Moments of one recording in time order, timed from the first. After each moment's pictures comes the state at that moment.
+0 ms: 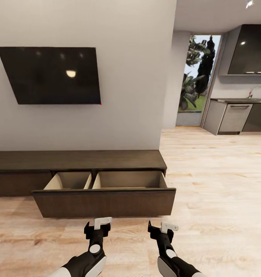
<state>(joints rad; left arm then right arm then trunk) -0.56 -0.05 -0.94 -0.44 0.74 -0.28 0.62 -0.53 0.07 0.76 -0.35 -0.79 -0.41 -0.32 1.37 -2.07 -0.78</state>
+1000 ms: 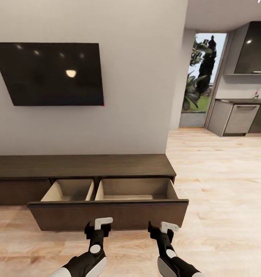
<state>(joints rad) -0.56 -0.05 -0.95 -0.44 0.74 -0.28 0.62 -0.53 0.07 0.76 -0.35 -0.79 -0.41 -0.32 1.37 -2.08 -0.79</state>
